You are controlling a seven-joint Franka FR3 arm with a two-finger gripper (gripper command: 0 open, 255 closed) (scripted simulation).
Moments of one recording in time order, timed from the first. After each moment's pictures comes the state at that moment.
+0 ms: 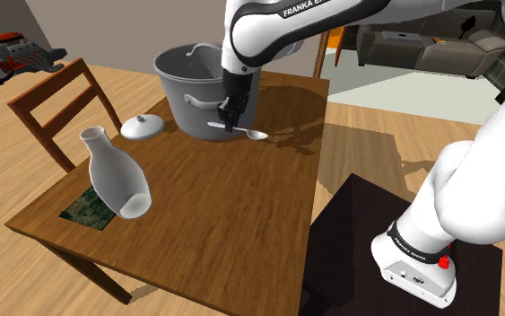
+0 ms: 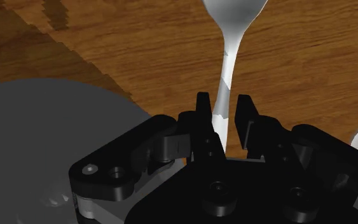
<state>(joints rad) 0.18 -0.03 0.05 -2.05 0.16 2.12 -0.08</state>
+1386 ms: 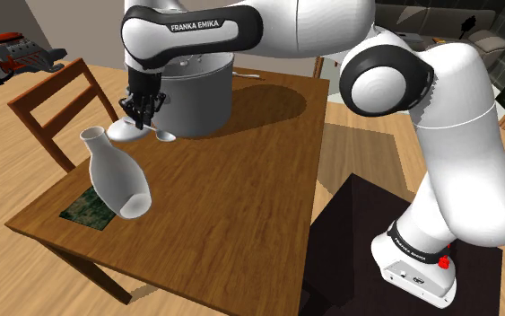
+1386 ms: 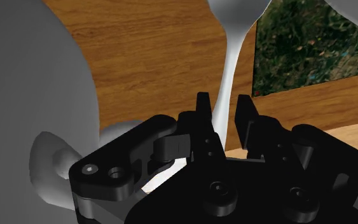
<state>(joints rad) 0.33 0.65 0.06 -1.11 0.16 2.01 0.09</state>
